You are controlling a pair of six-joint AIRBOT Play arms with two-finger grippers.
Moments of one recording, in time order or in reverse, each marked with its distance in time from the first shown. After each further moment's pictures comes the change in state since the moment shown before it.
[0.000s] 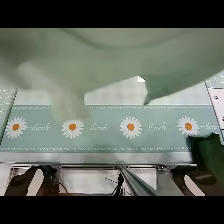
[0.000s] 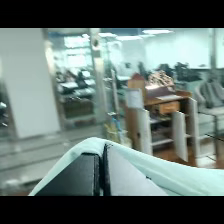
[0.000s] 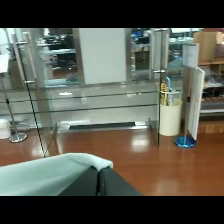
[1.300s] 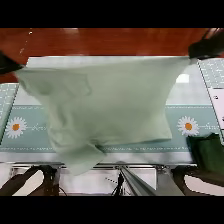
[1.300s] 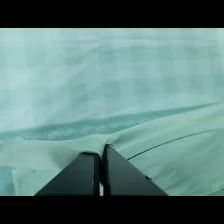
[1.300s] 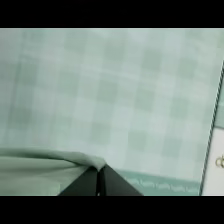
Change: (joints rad) left arm -0.093 -0.441 -0.375 0.282 -0.477 -0.160; right arm -0.024 -0.692 -0.059 -0.056 0.333 -0.237
